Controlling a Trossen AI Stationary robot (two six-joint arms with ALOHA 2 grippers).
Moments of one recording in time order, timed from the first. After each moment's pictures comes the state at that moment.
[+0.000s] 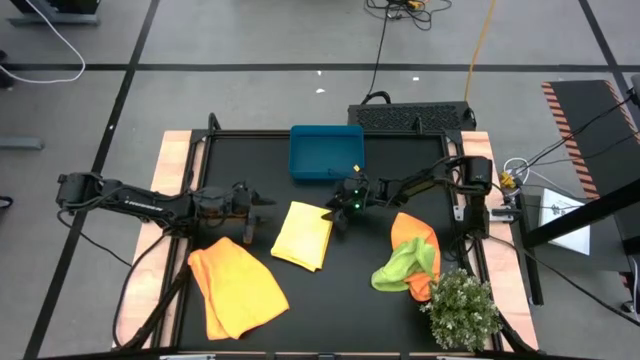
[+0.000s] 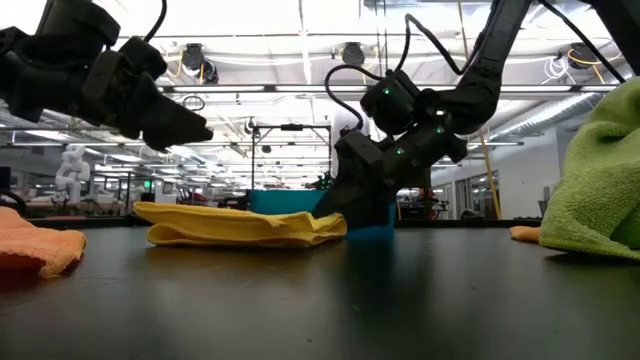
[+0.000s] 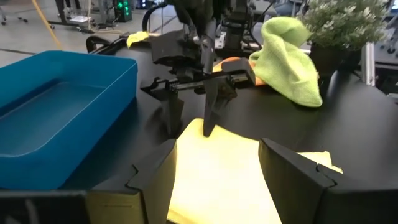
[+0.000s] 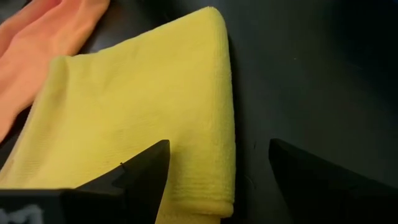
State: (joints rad) left arm 0.06 0.95 0.11 0.63 -0.02 -0.09; right arm -0.22 1.94 0.80 0.49 -0.28 0.36
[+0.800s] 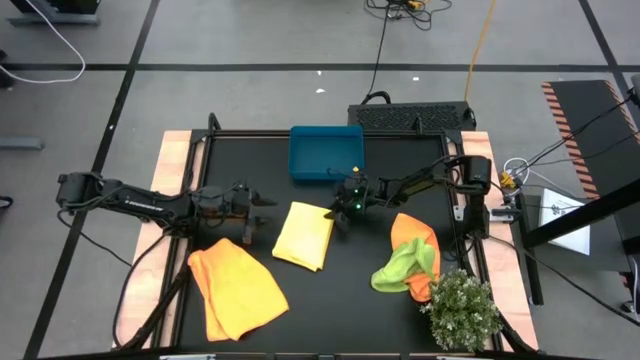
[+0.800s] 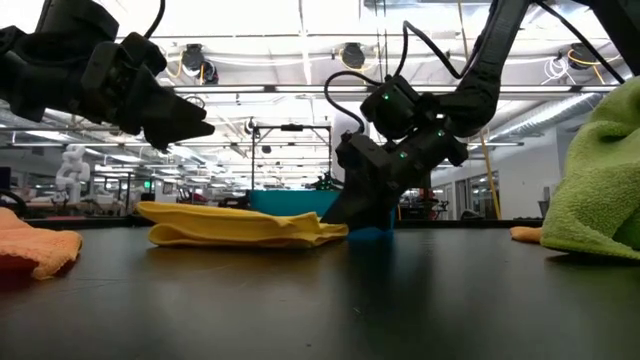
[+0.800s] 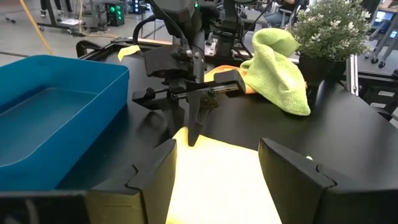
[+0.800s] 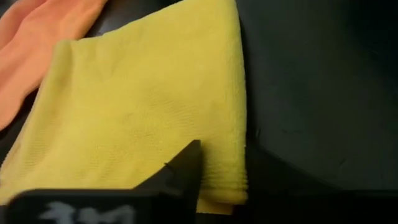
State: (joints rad) left arm 0.06 0.96 0.12 0.66 0.01 -0.11; right arm -0.24 1.95 0.80 0.48 -0.35 0.32
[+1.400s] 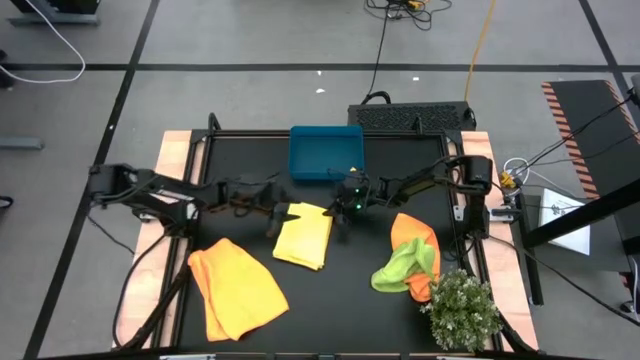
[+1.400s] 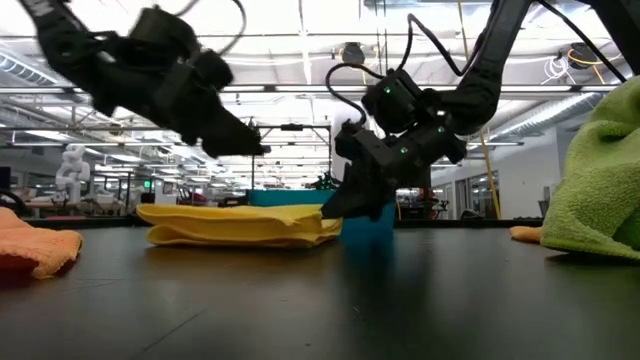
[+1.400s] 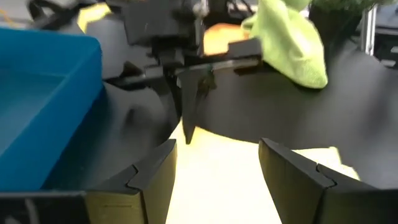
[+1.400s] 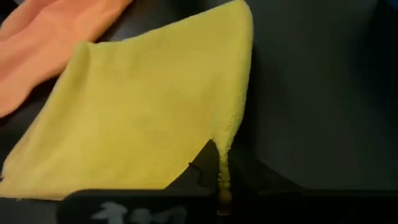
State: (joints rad) left arm 0.19 1.36 0.44 0.52 0.23 -0.01; right arm -0.24 1.93 0.80 0.53 -0.35 0.20
